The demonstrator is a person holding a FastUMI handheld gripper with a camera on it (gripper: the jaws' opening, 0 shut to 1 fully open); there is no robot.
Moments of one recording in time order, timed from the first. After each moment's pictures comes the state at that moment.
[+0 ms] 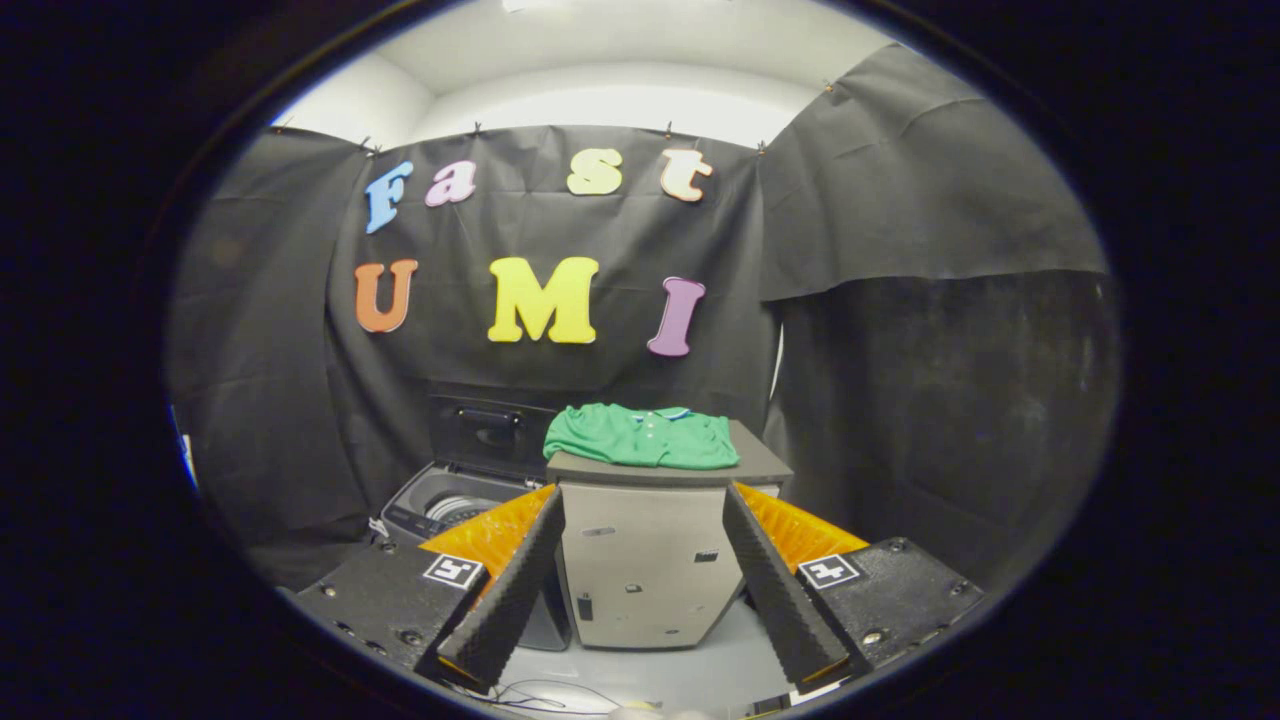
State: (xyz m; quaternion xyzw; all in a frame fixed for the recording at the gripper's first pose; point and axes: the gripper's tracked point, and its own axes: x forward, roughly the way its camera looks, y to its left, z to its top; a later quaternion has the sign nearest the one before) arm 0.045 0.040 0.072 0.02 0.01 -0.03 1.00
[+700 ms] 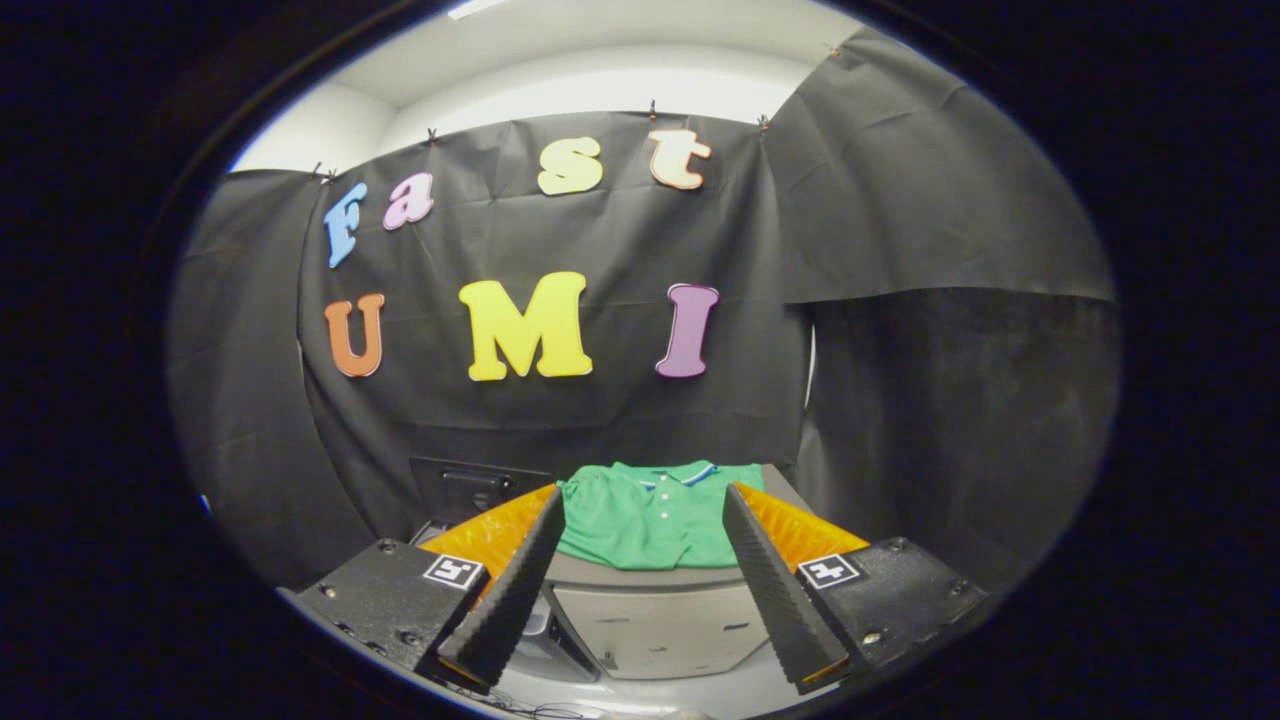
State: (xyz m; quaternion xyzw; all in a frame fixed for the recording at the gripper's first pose) arm 0.234 0.023 0.178 0.05 0.03 0.00 1.00
